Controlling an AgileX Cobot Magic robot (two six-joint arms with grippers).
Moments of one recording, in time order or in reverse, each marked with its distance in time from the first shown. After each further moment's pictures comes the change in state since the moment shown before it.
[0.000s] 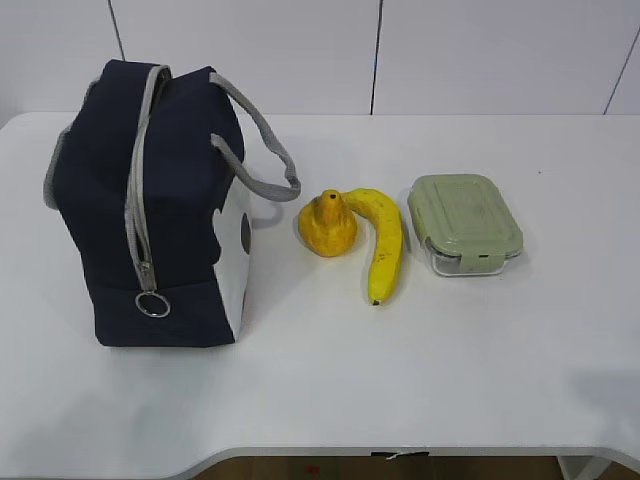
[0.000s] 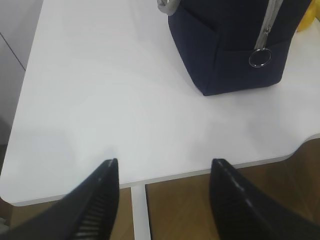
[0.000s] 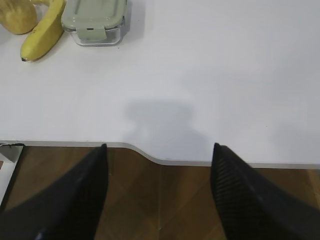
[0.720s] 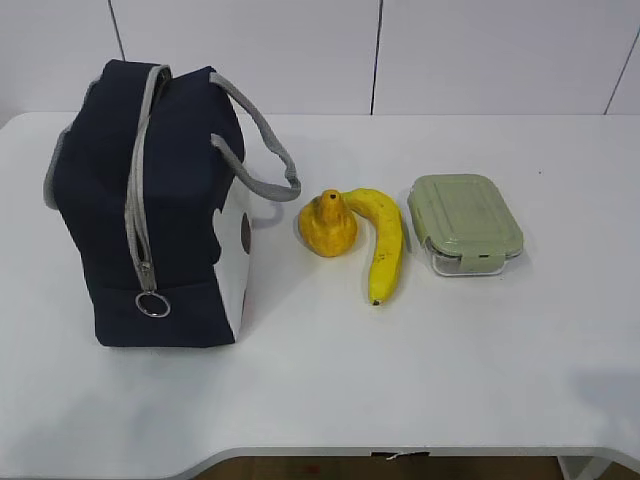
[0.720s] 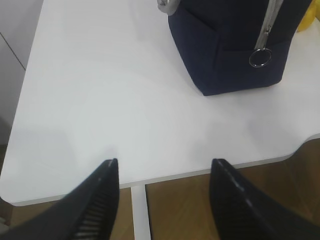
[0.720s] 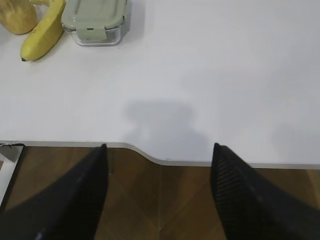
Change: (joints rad) left arm 0.000 0.000 0.000 0.000 0.000 0.000; right arm 0.000 0.000 0.000 0.000 0.000 0.000
